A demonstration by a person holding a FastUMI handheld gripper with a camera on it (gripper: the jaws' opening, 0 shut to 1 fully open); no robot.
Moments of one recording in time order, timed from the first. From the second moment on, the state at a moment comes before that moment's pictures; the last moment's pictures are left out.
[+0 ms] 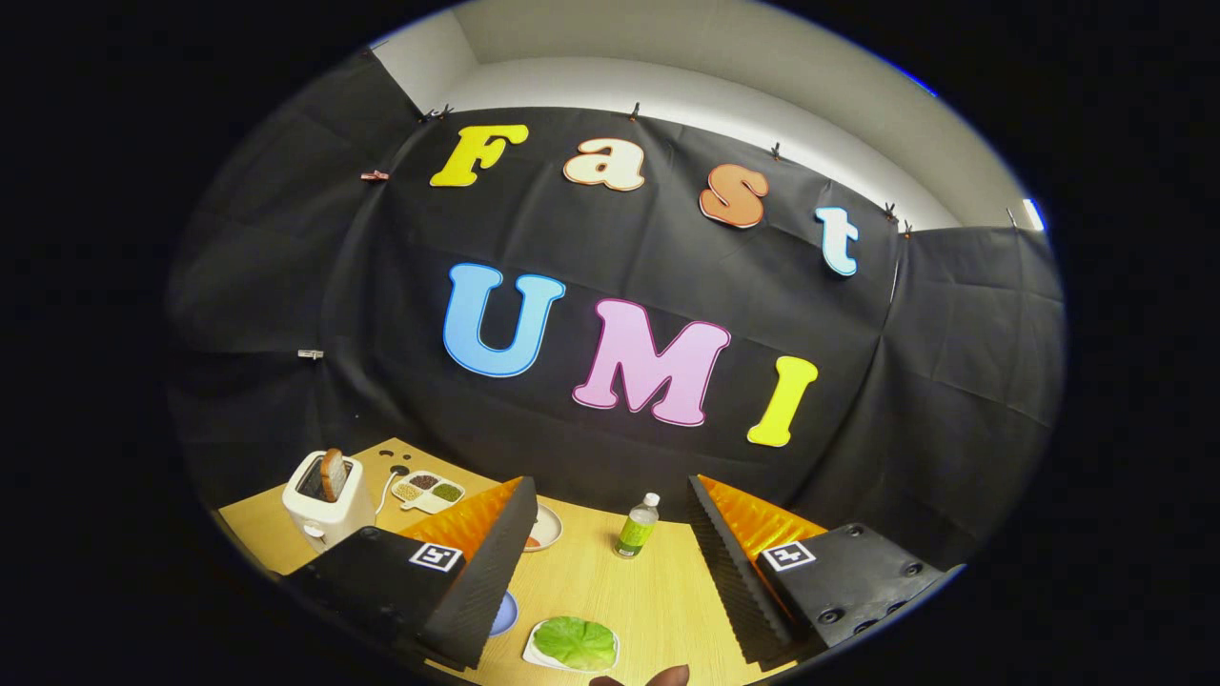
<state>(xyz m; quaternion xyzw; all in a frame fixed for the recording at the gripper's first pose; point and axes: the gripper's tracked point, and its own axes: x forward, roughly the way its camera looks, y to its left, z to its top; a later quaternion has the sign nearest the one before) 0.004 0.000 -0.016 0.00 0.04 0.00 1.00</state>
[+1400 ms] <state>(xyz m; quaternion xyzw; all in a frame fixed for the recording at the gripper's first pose) -0.001 0.037 -0.279 -0.04 0.31 0.22 0.93</state>
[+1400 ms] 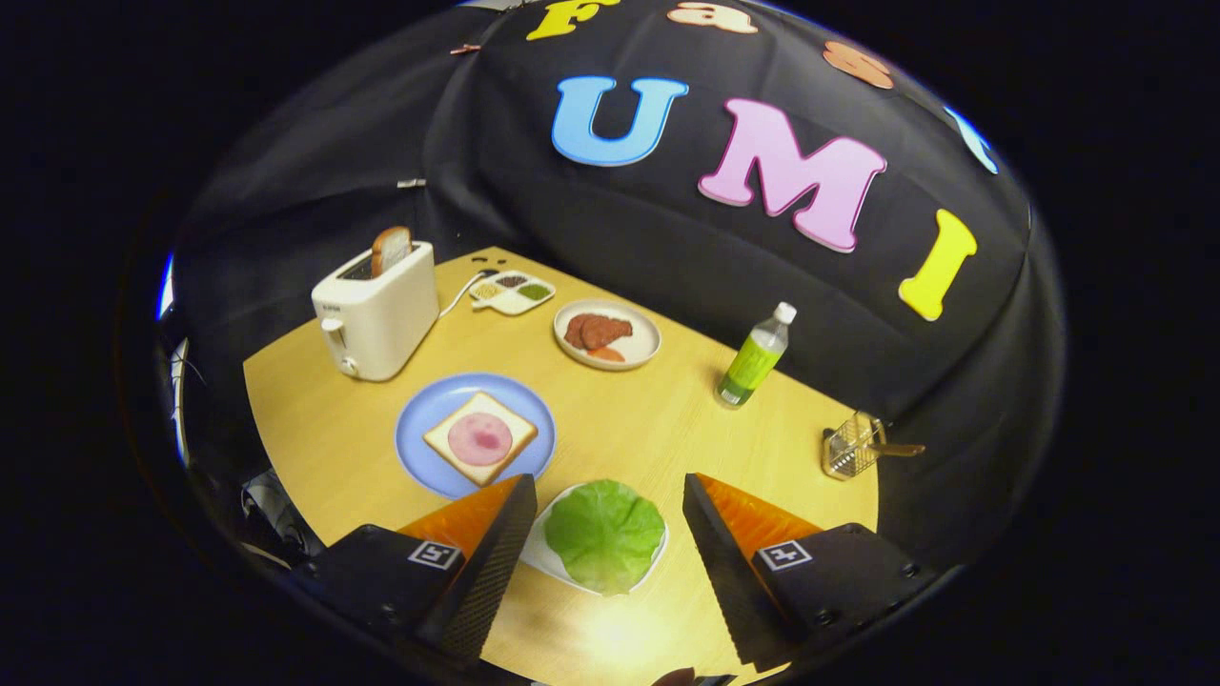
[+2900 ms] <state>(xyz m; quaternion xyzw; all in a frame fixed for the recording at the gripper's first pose) -0.005 0.059 -0.447 -0.02 0.50 0.27 0.82</state>
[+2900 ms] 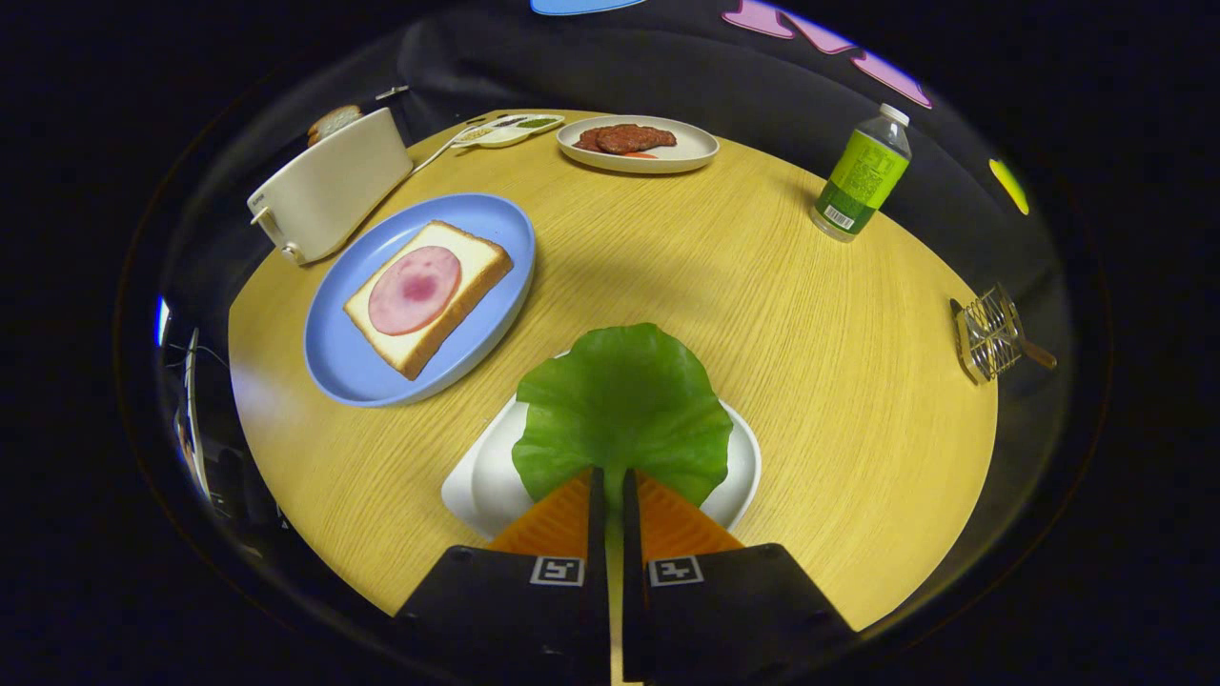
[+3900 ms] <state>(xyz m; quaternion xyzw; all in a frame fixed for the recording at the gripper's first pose) -0.003 0.146 -0.315 0.04 0.42 0.29 0.86</state>
